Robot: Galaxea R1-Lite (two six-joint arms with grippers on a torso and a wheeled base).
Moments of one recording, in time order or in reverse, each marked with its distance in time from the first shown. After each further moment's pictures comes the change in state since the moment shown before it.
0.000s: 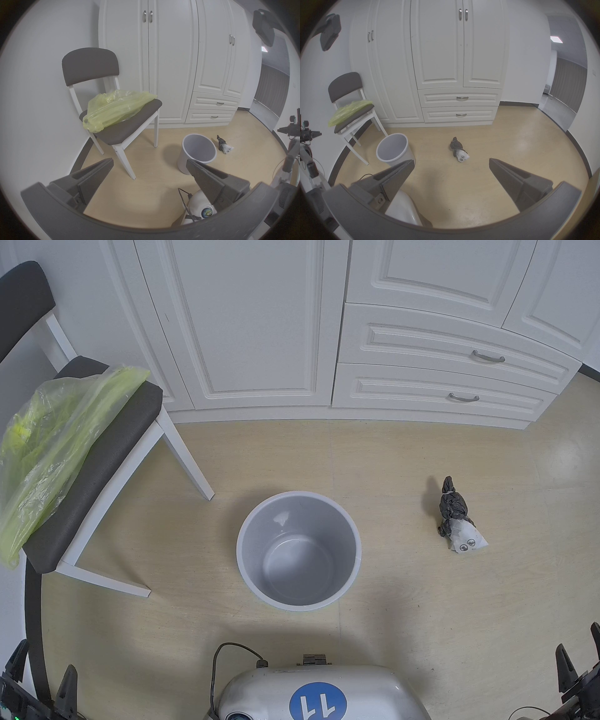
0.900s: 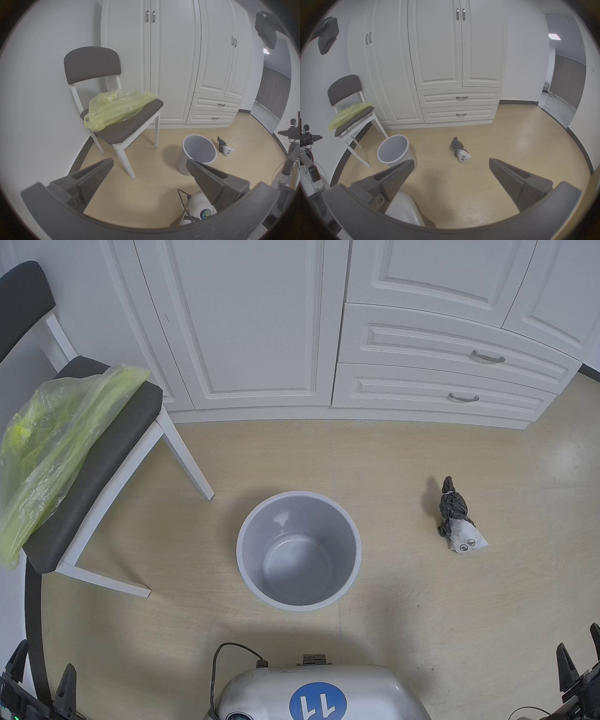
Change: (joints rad) left arm 0.000 0.000 0.000 0.000 0.007 -0.019; right arm 0.004 0.000 0.000 0.000 -0.001 0.033
